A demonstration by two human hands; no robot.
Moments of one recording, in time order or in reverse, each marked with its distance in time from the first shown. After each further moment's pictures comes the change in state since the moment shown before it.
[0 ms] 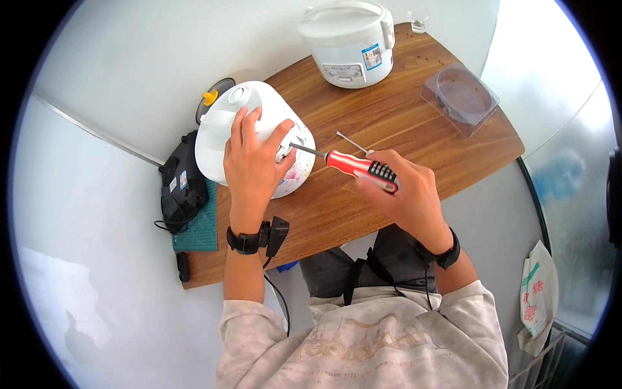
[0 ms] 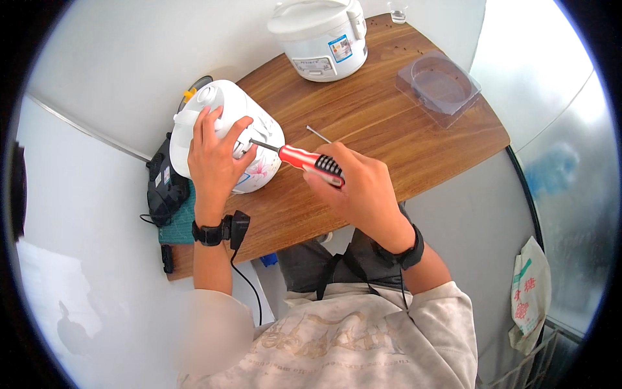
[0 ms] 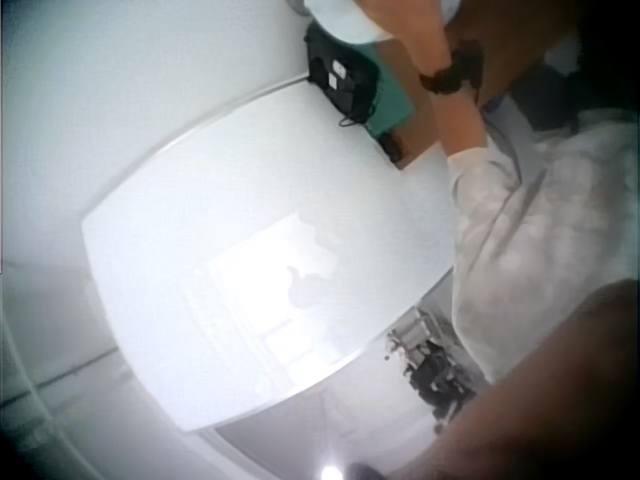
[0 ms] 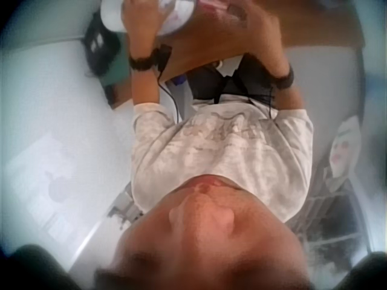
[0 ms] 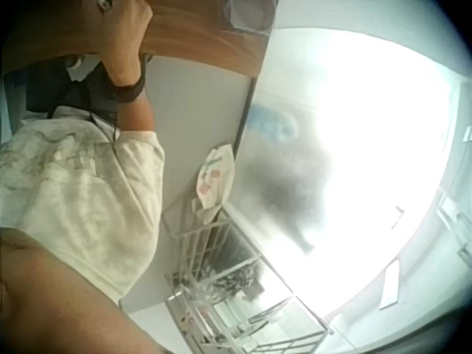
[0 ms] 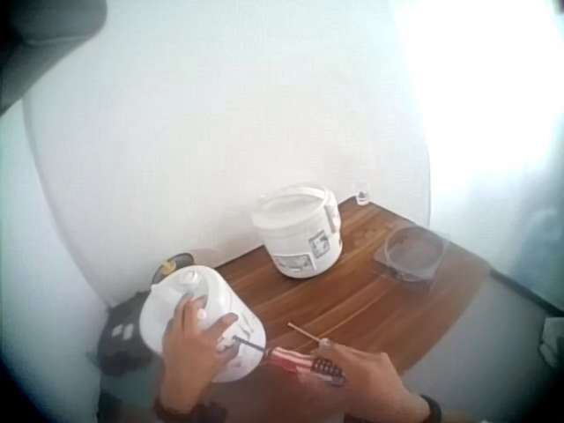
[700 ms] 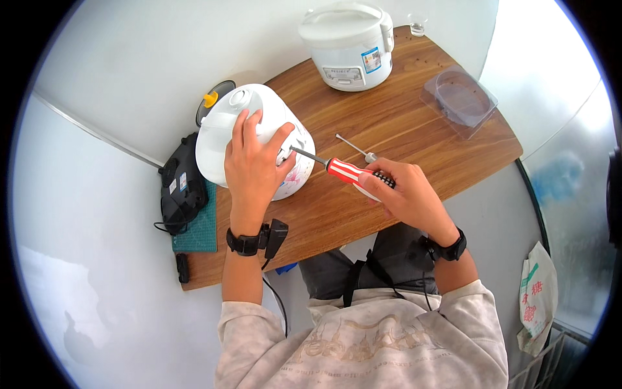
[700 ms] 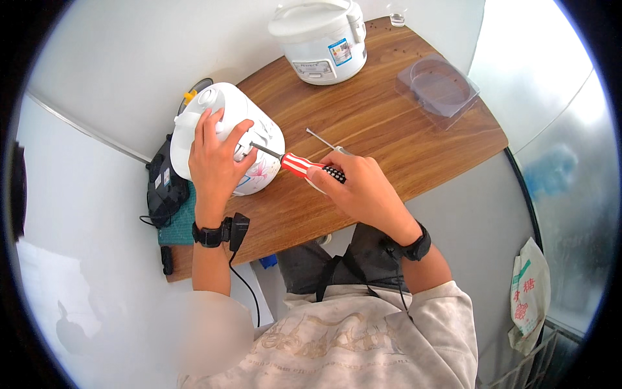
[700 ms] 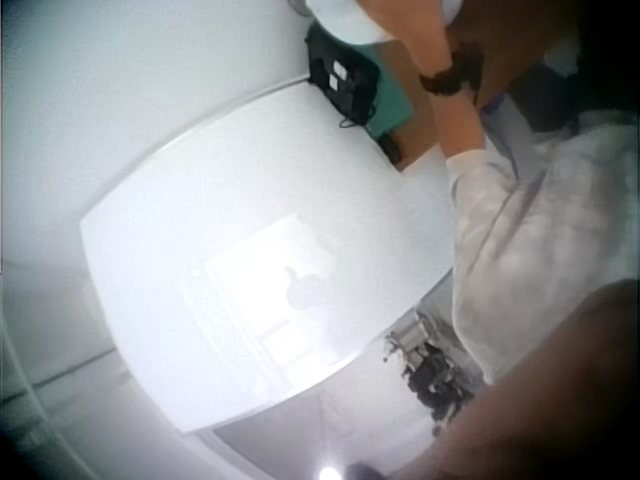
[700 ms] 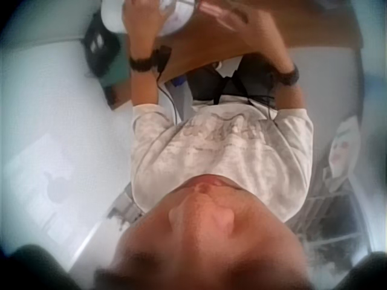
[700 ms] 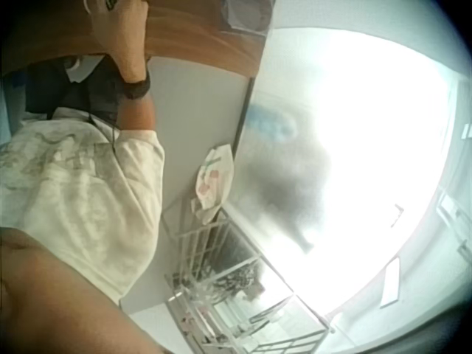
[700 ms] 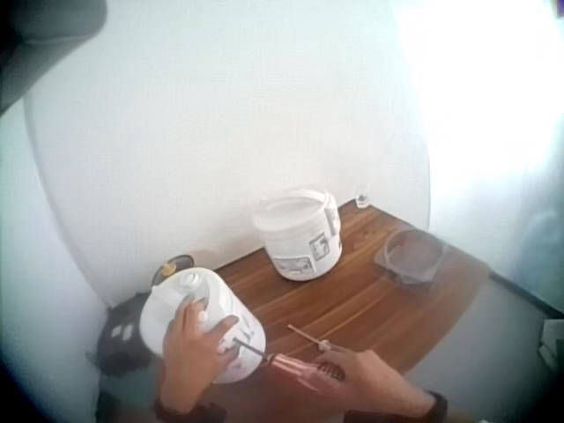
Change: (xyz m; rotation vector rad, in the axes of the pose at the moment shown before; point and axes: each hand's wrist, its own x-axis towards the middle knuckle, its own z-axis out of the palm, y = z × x) left_hand -0.001 -0.002 0.000 -0.015 -0.009 0.001; right_hand 0.015 -0.004 -0.015 0.128 -0.335 0.352
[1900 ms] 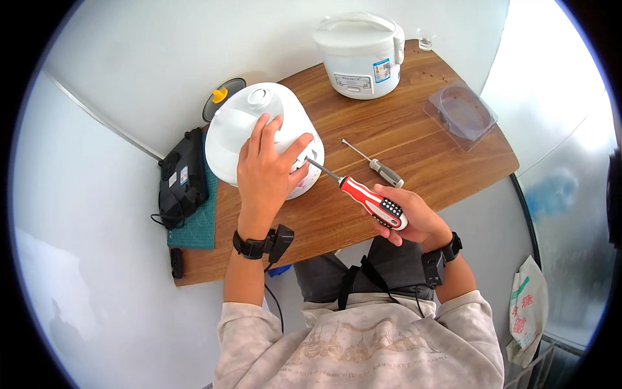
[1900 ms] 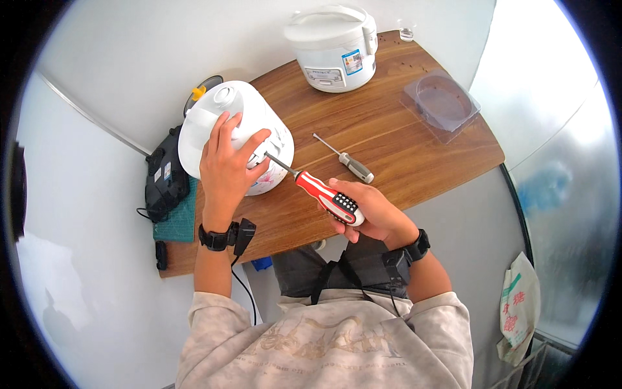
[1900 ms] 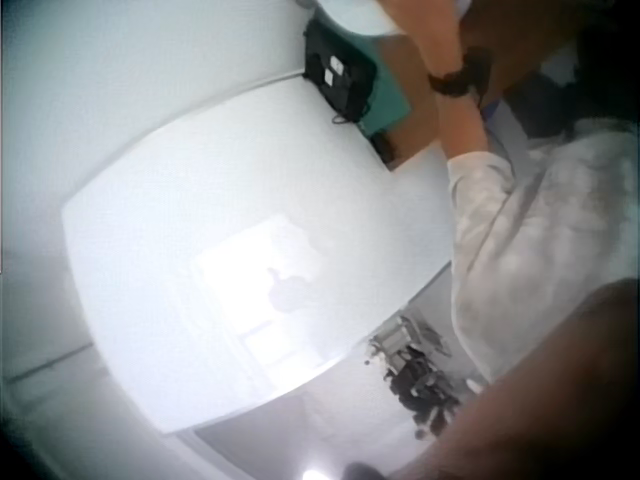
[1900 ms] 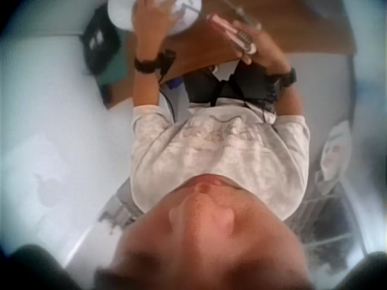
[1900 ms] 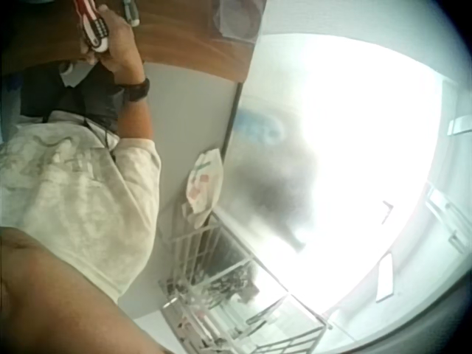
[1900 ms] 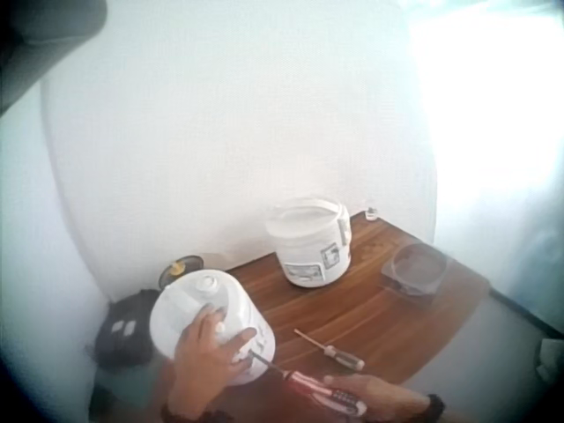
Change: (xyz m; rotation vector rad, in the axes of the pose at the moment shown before) left_hand -0.013 0.001 -0.004 -0.047 0.070 0.050; right_hand -0.002 0.039 0.010 0.924 -0.485 0.408
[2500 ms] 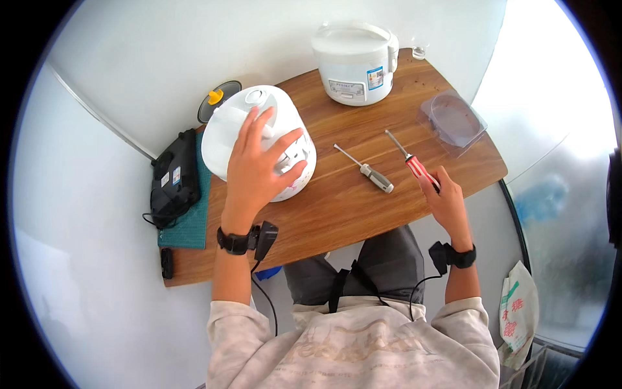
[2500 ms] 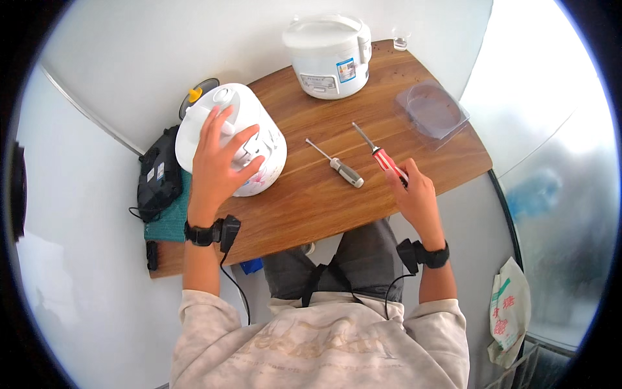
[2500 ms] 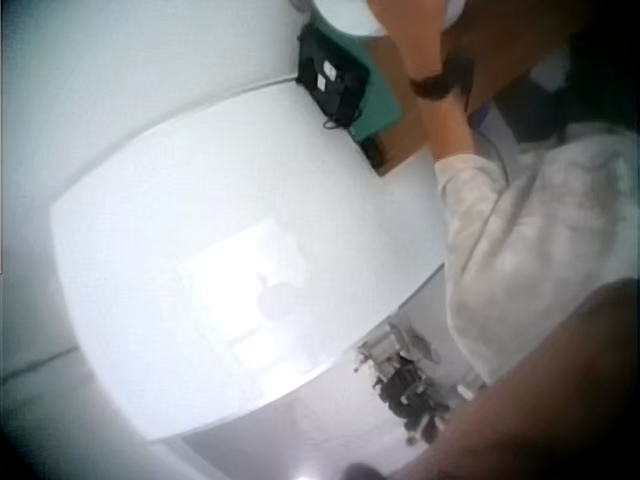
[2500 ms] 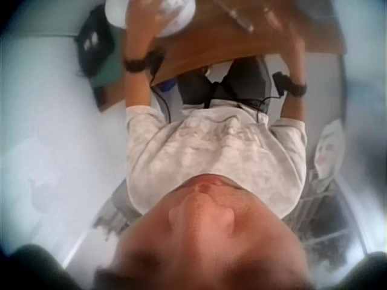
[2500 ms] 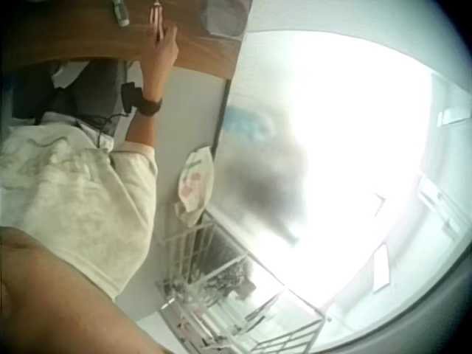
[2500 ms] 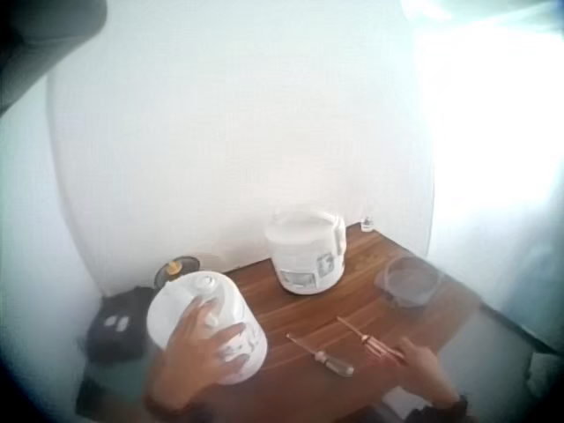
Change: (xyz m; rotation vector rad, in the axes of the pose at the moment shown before) left_hand 0.004 -0.011 -0.009 -0.224 0.064 -0.016; right_hand -0.044 -0.002 -0.065 -1.106 0.933 -0.495
